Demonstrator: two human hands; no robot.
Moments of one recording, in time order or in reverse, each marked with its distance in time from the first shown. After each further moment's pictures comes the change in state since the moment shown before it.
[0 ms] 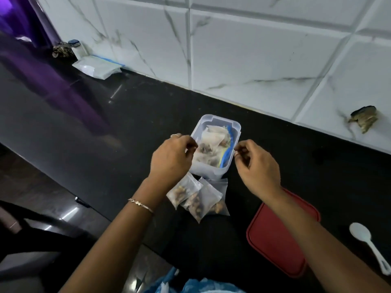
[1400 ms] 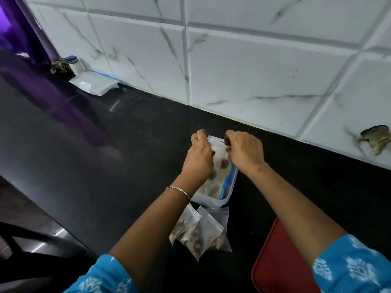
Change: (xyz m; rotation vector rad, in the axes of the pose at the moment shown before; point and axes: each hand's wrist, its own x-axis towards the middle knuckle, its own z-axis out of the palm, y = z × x) left_hand 0.092 0.032 0.063 -0.259 -0.105 -0.111; right_hand 0.127 0.004 0.037 -0.450 -0.143 -0.112
